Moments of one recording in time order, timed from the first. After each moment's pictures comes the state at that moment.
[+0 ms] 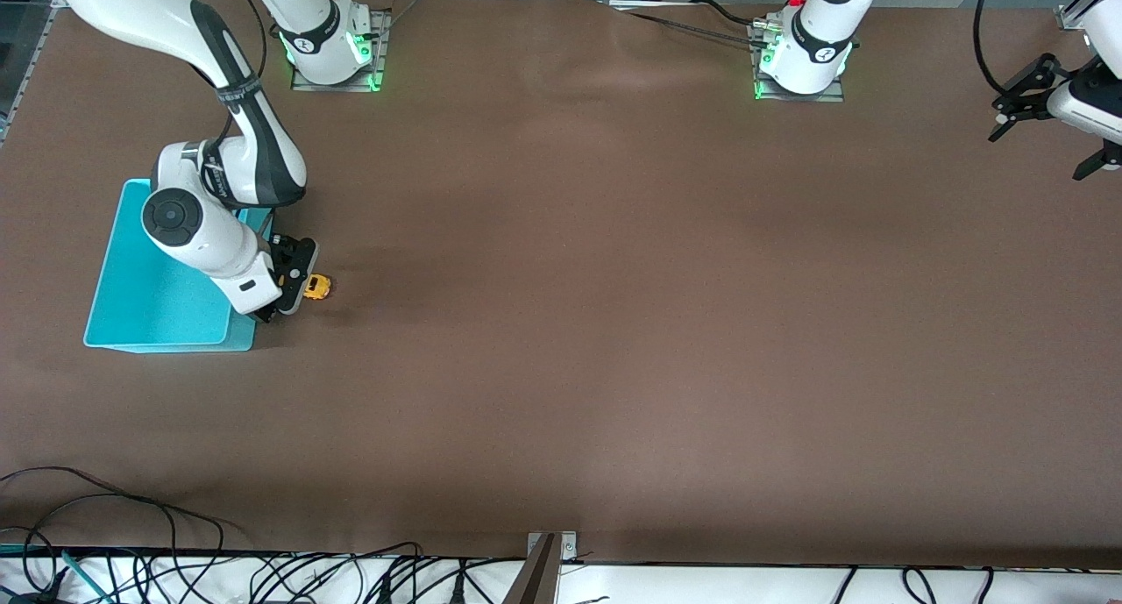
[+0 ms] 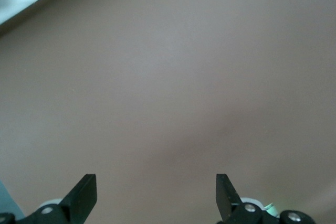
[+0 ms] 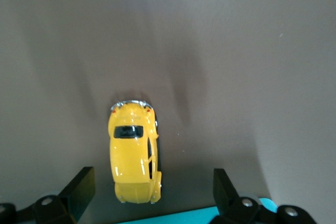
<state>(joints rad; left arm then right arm) -0.01 -0.07 -0.01 -1.57 0.06 1.49 0.40 0.06 0.39 0.01 -2.11 -0.13 2.43 -1.18</state>
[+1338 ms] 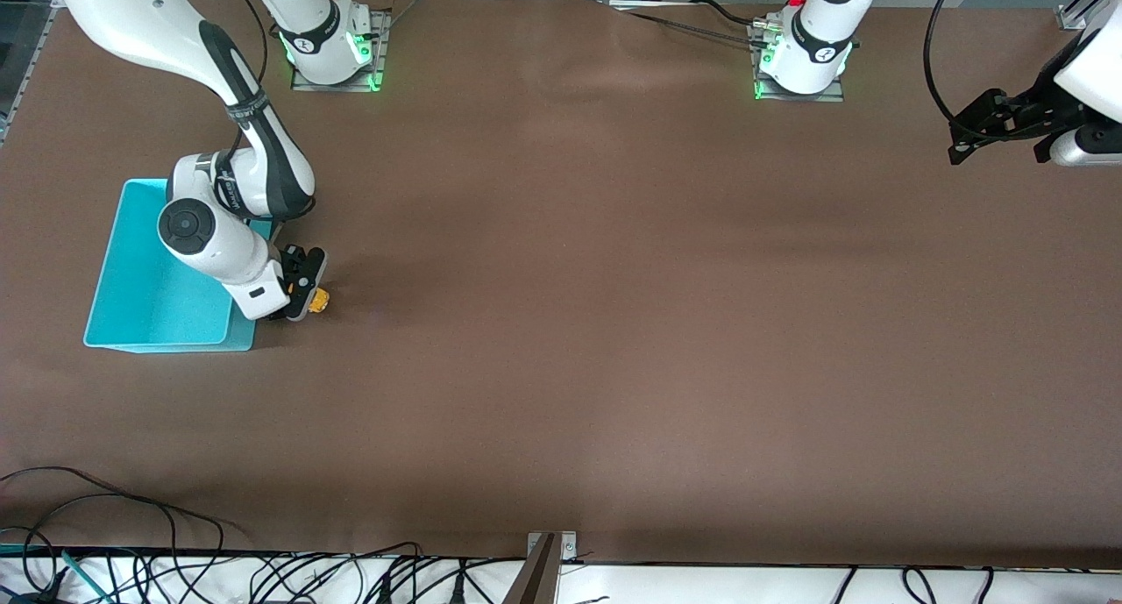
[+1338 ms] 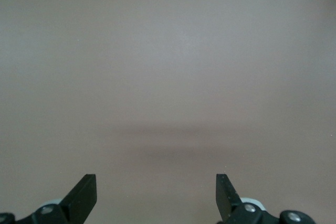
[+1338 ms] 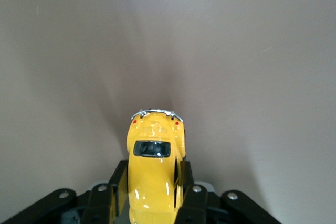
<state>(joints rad) -0.01 -0.03 -0.07 -1.51 0.05 1.45 -0.10 0.05 0.39 0.06 -2.08 -0.13 2.45 -1.06</state>
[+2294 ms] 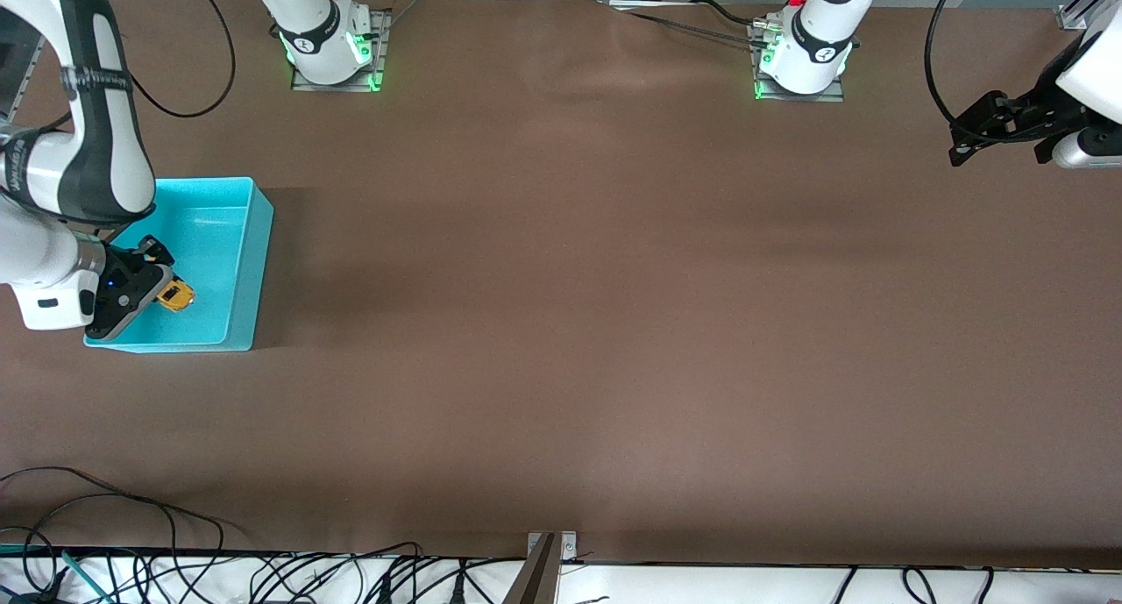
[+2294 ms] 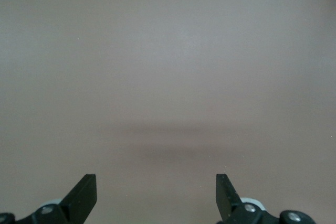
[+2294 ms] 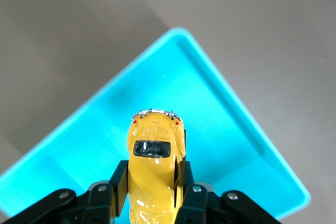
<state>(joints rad) 0.00 -0.03 -0.08 -1.51 0.05 1.45 -0.11 0.02 0.37 -0.22 -1.85 -0.06 2.09 -1.09</state>
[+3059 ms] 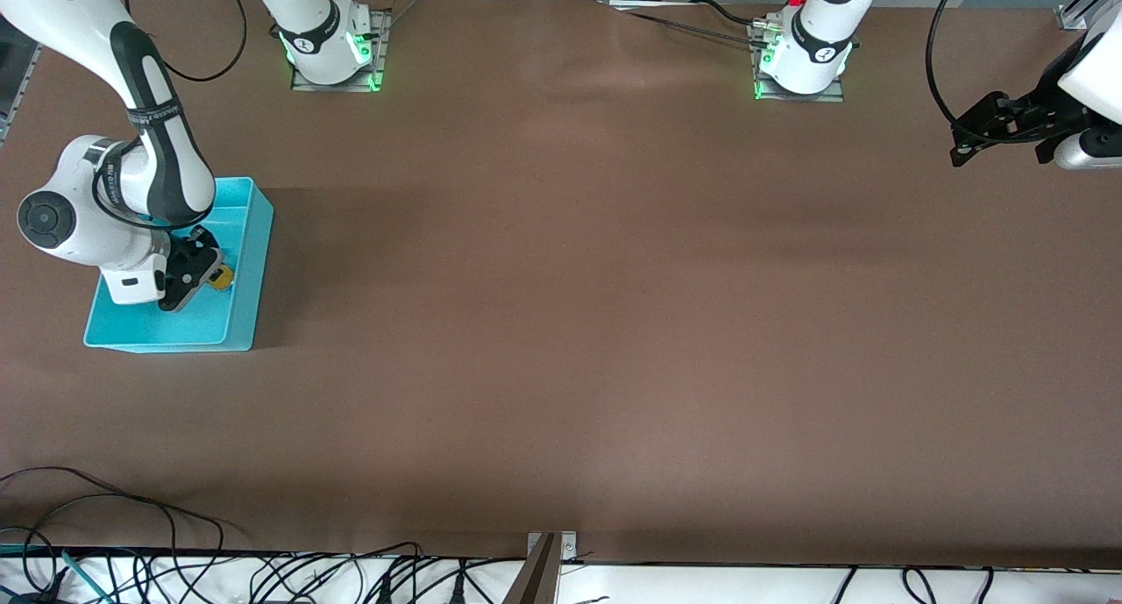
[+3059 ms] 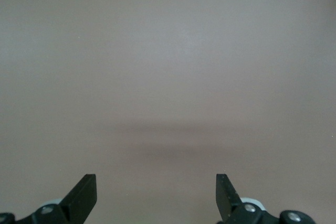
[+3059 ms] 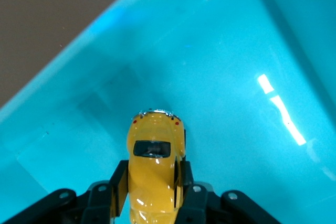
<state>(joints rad) 0.00 -0.02 -0.08 -1.51 0.05 1.45 -0.11 -0.01 0.39 -0.23 -2.11 -0.06 2.35 -1.14</state>
